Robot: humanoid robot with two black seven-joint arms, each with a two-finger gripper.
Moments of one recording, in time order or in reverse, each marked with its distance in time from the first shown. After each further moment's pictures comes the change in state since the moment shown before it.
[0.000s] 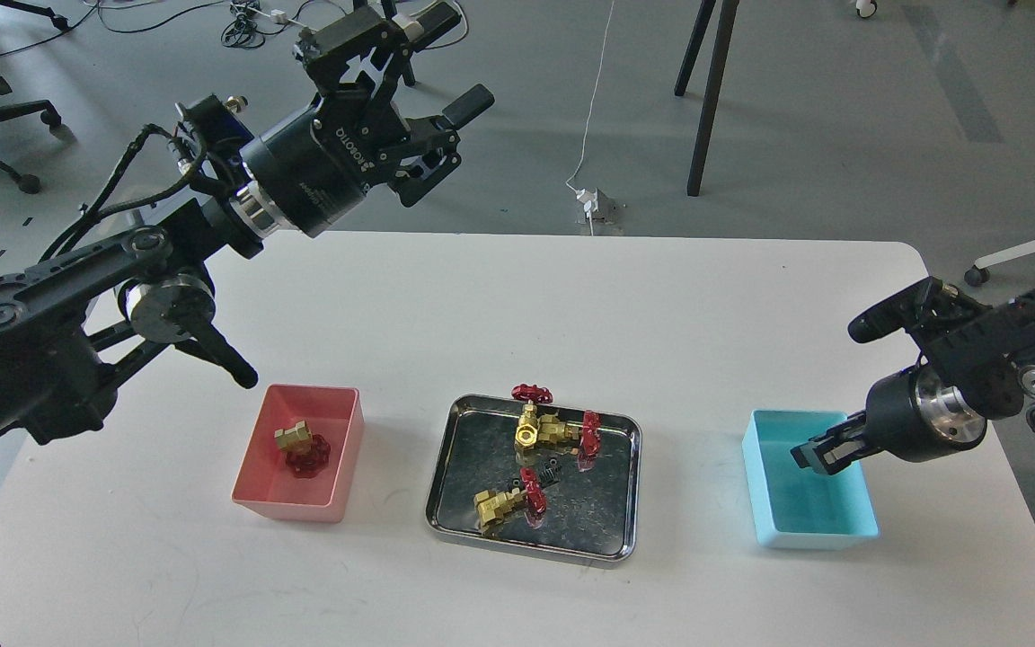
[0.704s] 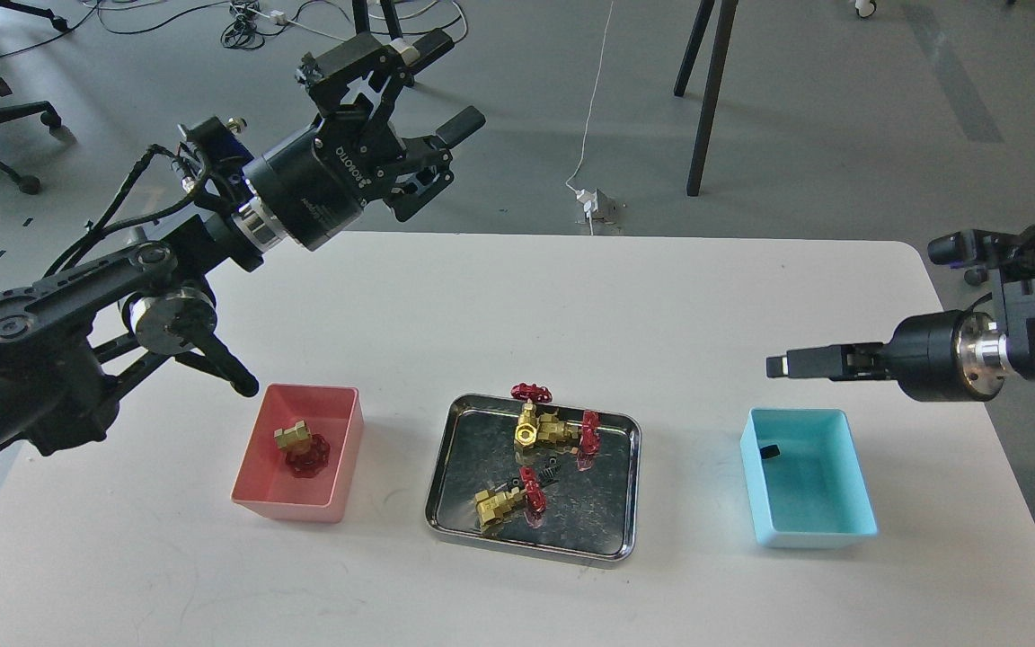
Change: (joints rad) left arm 0.030 -0.003 -0.017 0.055 -0.016 0.007 0.000; right arm -0.145 -0.174 0.475 -0.031 0.427 -0.060 0.003
